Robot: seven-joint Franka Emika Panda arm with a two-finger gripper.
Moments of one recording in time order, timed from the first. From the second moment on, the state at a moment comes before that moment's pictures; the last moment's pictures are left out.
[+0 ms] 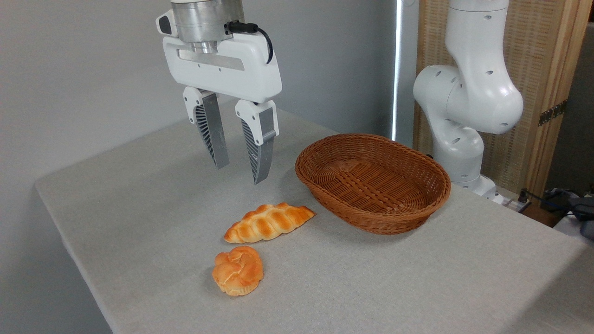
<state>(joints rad) -0.11 -0.05 0.03 -1.69 0.04 1.70 0.53</state>
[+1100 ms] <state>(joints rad) -0.18 -0.07 0.00 -1.81 0.00 1.68 0.73</state>
